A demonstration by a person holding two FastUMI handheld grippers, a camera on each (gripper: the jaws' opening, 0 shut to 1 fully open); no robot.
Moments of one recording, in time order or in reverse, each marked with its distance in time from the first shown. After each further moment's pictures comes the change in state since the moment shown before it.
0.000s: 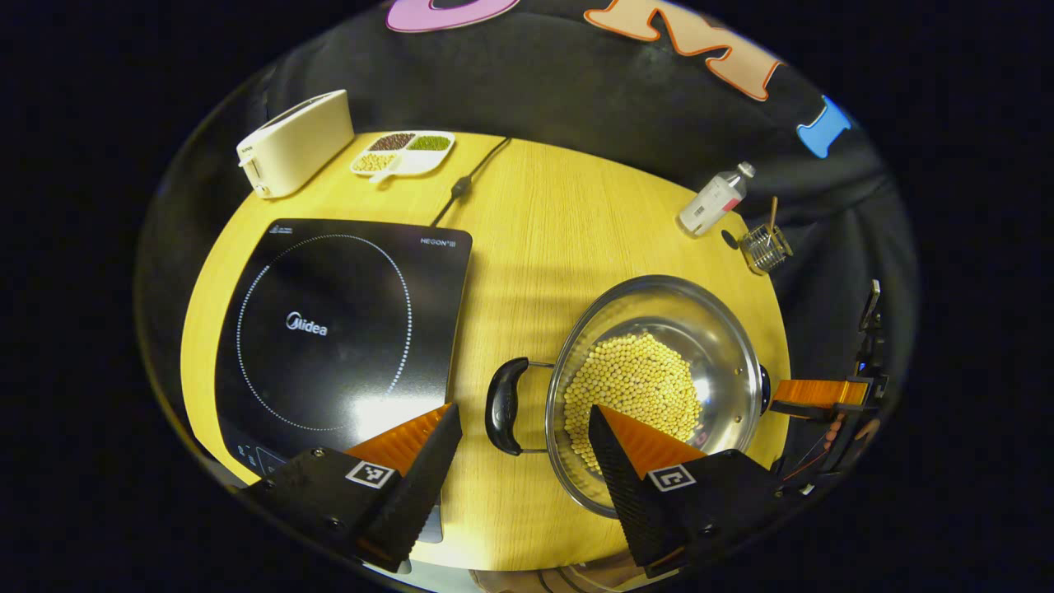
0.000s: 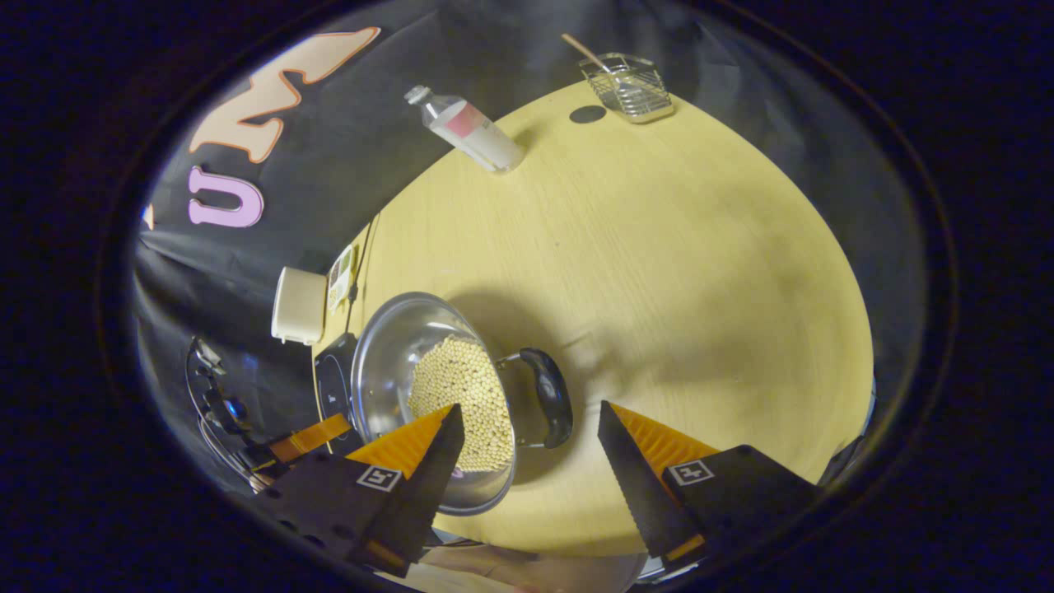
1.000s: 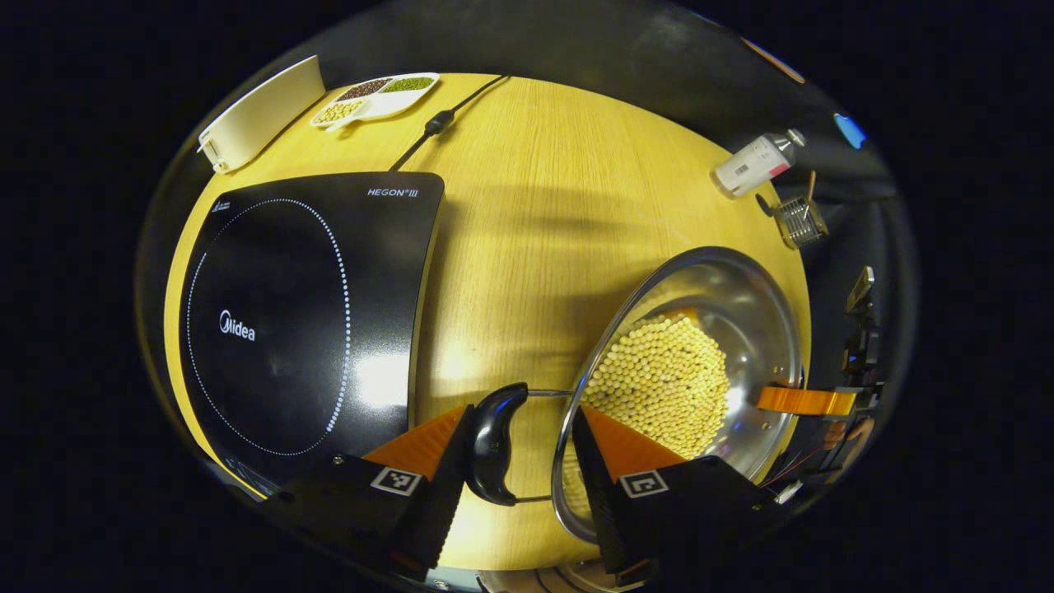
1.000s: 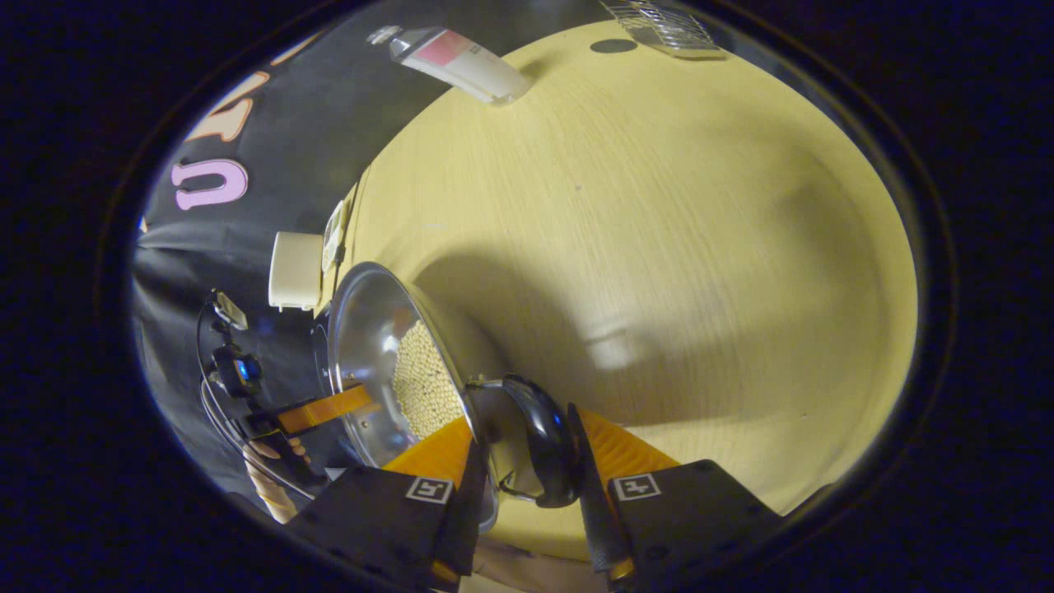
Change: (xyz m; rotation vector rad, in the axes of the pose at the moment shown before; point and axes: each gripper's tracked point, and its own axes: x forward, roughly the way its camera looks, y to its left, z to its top) left arm 0.052 0.009 -0.011 -0.012 0.196 0.025; right arm 0.060 0.004 -0.011 -0.022 0.203 0.073
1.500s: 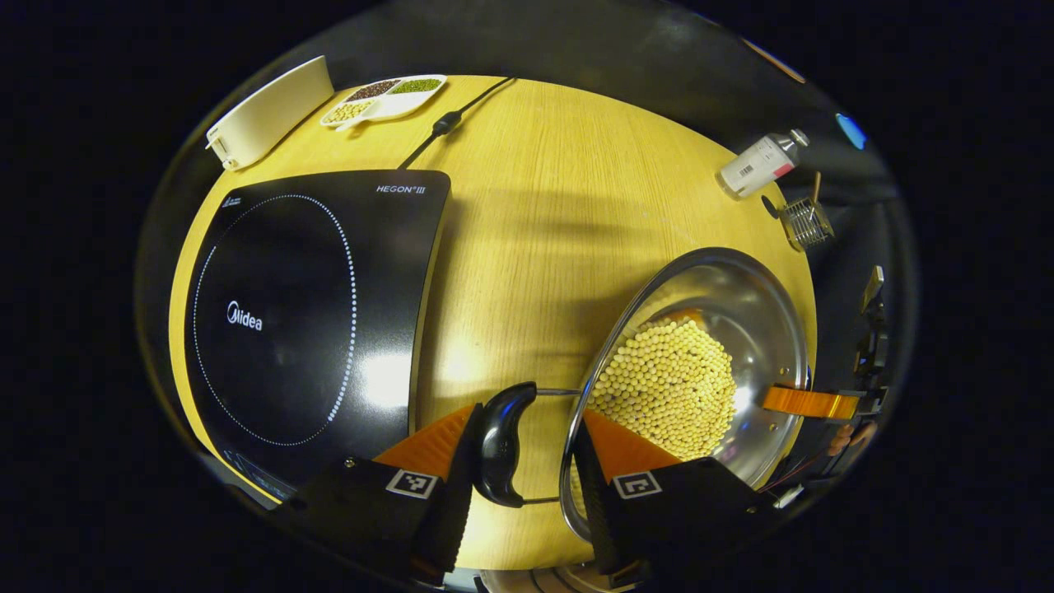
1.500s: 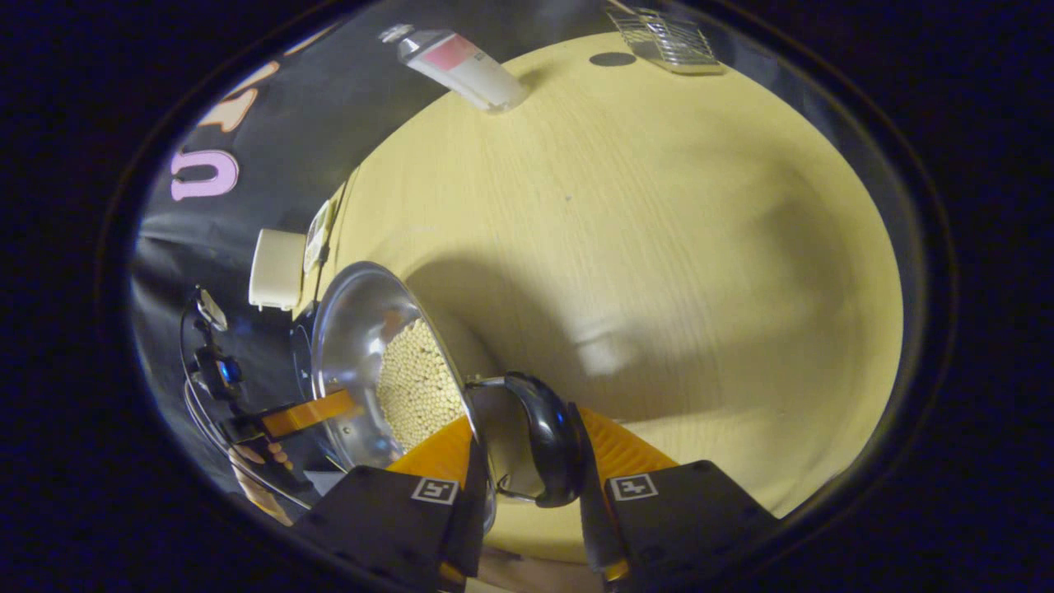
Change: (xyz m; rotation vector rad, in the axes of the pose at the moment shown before) left arm -0.003 -0.008 -0.005 -0.007 -0.029 0.007; right arm -0.009 -0.007 0.003 -0.042 -0.056 -0.110
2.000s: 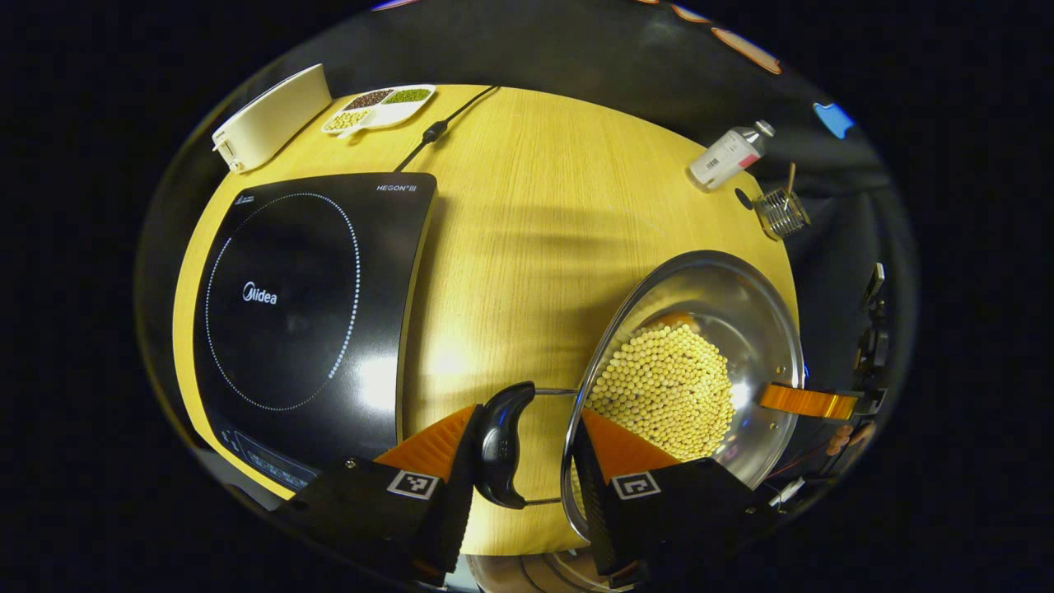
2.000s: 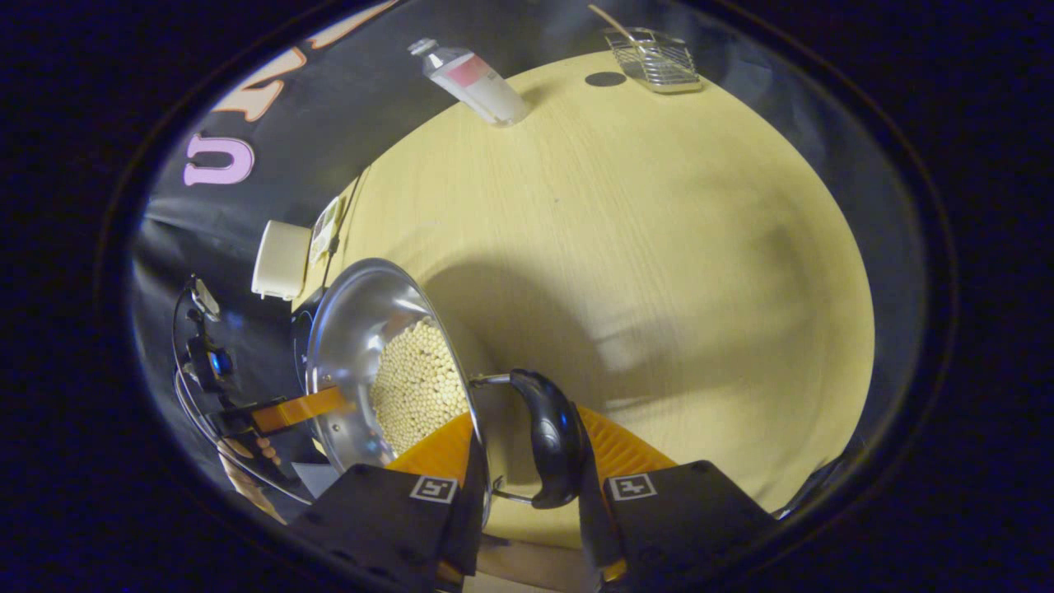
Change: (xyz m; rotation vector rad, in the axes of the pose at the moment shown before) left arm -0.038 -0.019 -0.024 0.023 -0.018 -0.024; right arm -0.045 -0.008 -0.028 -0.009 -0.033 -0.014
